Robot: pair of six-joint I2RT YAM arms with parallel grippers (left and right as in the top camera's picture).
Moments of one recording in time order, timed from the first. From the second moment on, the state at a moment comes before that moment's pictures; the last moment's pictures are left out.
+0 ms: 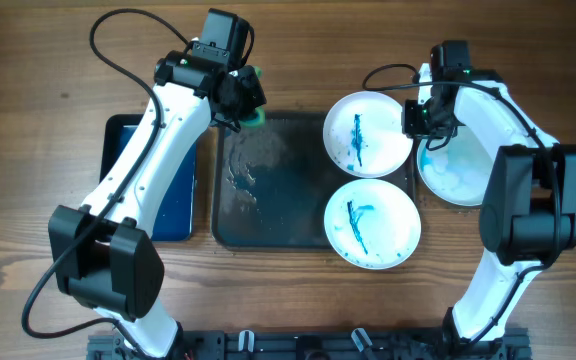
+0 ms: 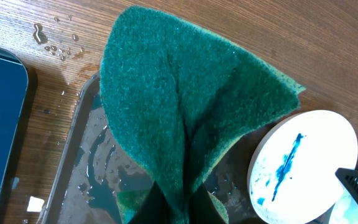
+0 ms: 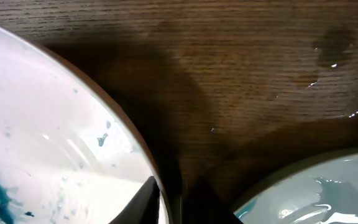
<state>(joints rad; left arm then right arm) -0.33 1.84 1.64 -0.94 0.03 -0.66 0.02 2.05 1.44 -0.76 -0.09 0.06</state>
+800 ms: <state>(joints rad) -0.33 1.84 1.64 -0.97 0.03 -0.65 0.44 1.91 1.50 -0.94 -0.19 0.29</state>
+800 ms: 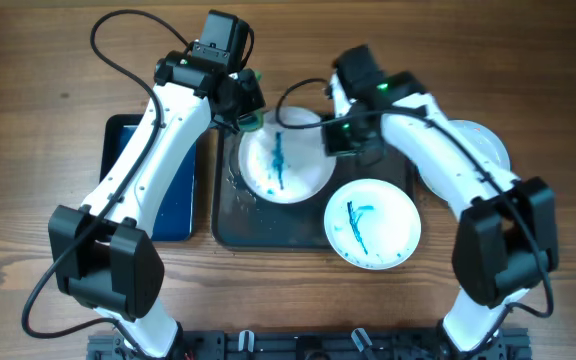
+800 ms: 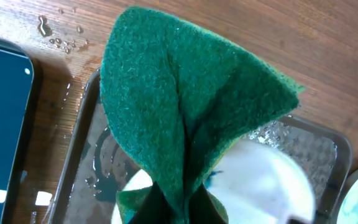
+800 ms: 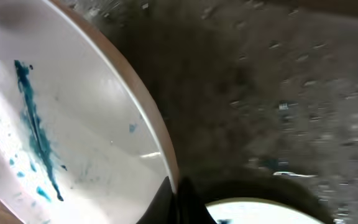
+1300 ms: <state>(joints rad) -0.33 1.84 1.61 -1.04 0.00 -0.64 0.46 2.10 1.50 -0.82 -0.31 0.44</state>
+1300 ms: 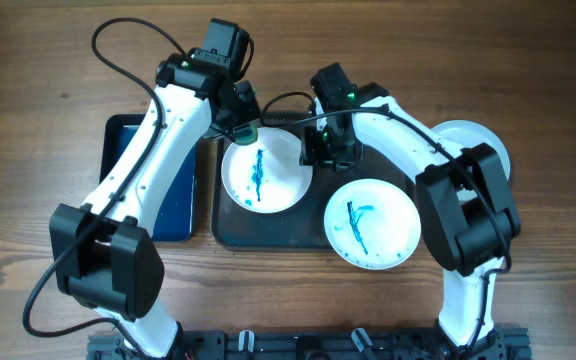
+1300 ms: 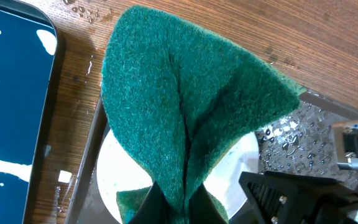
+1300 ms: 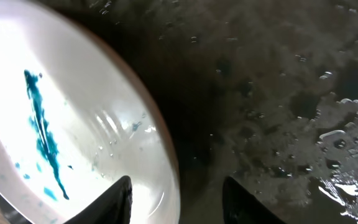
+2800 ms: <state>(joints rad) -0.37 2.01 1.27 -0.54 0.42 -0.29 0.39 2.11 1.42 -0.69 -0.43 0.46</state>
